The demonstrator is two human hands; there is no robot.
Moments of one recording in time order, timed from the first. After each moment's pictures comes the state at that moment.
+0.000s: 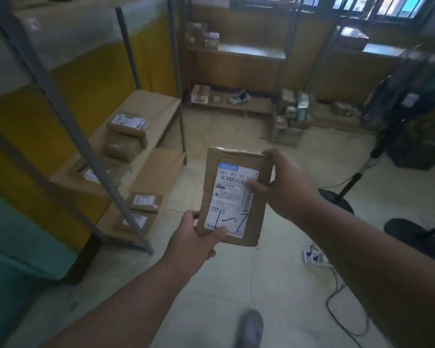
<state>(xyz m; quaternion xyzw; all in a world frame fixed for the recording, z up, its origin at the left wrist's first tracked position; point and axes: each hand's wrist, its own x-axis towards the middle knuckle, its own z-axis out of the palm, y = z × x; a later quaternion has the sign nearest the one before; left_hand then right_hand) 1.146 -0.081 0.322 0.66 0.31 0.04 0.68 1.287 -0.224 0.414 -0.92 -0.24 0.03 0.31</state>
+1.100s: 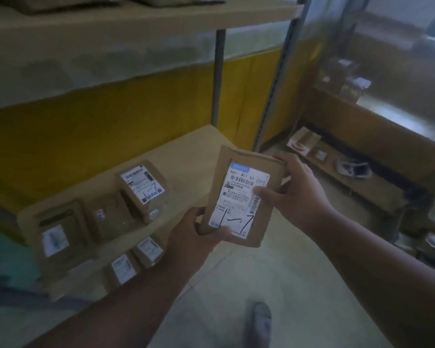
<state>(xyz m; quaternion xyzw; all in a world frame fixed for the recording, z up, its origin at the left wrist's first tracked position) 1.634 0.200 0.291 0.57 0.51 0.27 0.59 1.840 0.156 0.397 -0.81 -0.47 0.16 0.31</state>
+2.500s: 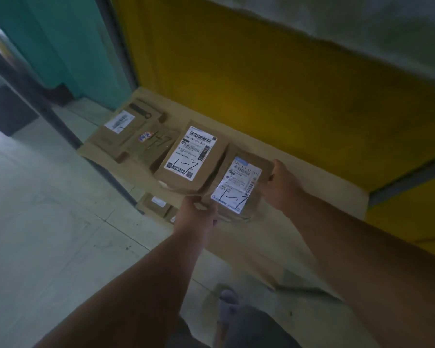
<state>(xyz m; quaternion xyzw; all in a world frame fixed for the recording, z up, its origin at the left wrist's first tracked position) 1.777 0.395 0.154 -0.06 0.78 0.51 0.36 1.855 0.586 0.163 -0.49 -0.81 0.31 -0.03</state>
